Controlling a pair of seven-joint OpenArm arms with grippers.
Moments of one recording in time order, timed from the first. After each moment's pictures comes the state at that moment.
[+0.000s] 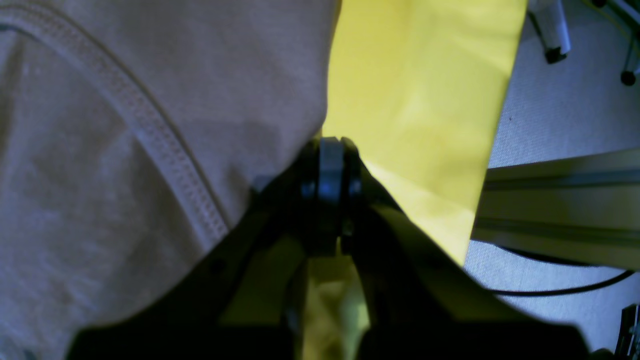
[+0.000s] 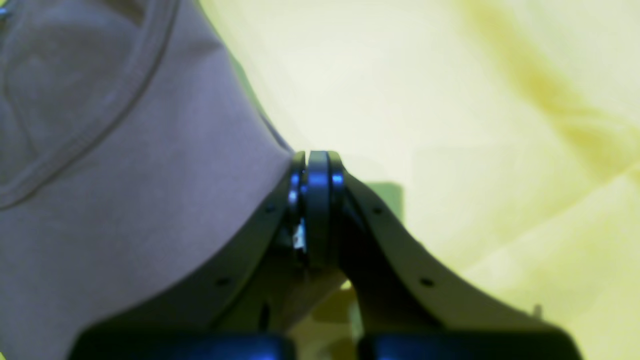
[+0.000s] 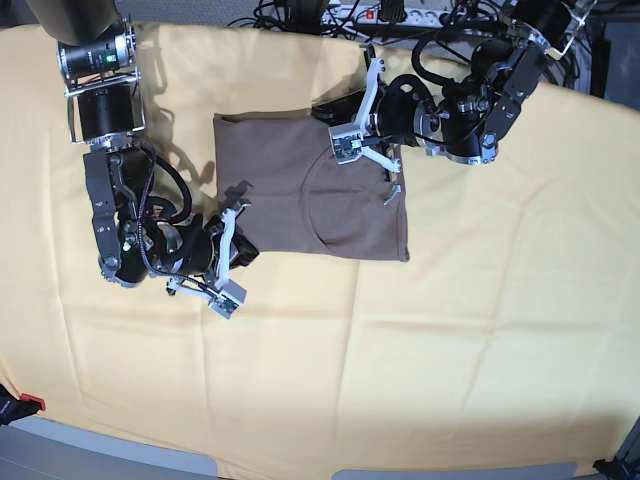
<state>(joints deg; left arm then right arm) 1.7 -27.6 29.7 106.8 -39.6 -43.9 54.2 17.5 14.8 -11.3 81.9 31.1 41.8 -62.2</state>
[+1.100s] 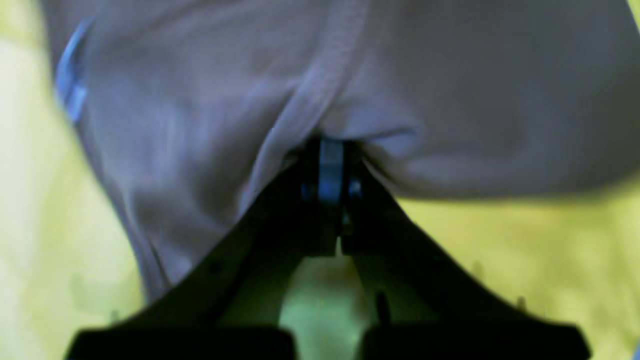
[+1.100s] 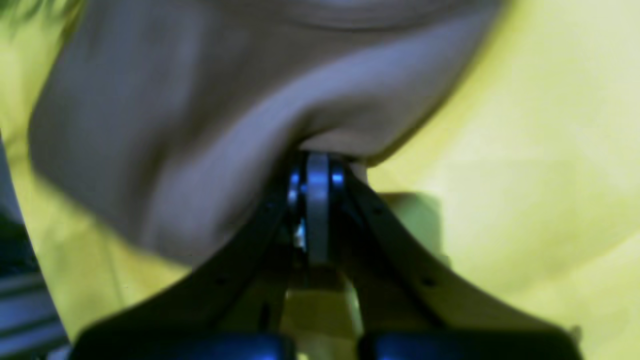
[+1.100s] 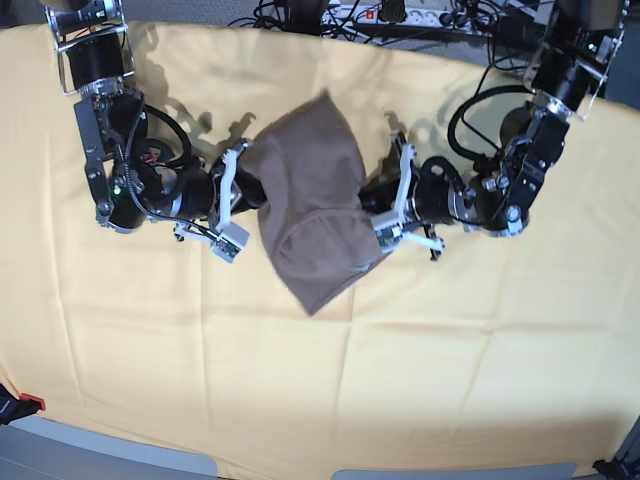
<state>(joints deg) -14.7 -30.7 29.7 88.6 -33.7 -42.2 43.6 4.8 18.8 -10.7 95.5 42.5 41.6 -67.2</state>
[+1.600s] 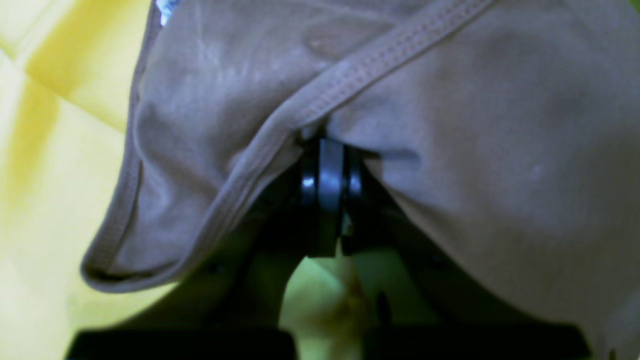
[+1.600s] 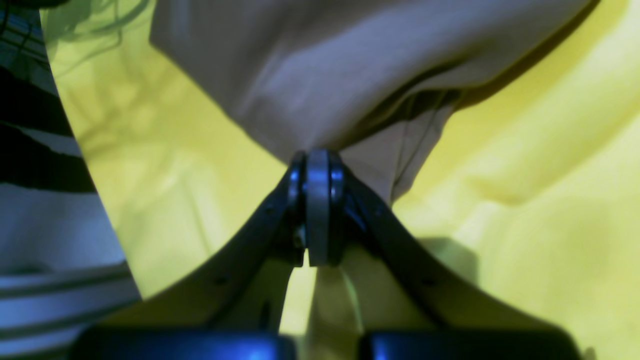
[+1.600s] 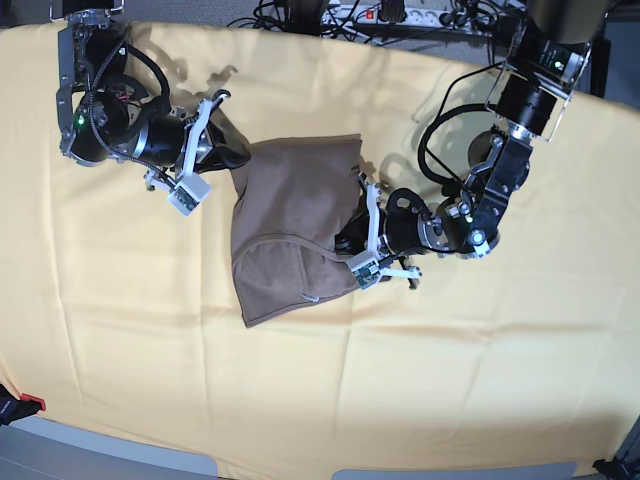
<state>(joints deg) -19.1 -21.7 29.5 78.5 -26.4 -41.8 35.2 -11.1 18.4 1.2 107.6 46.0 41.6 -64.8</state>
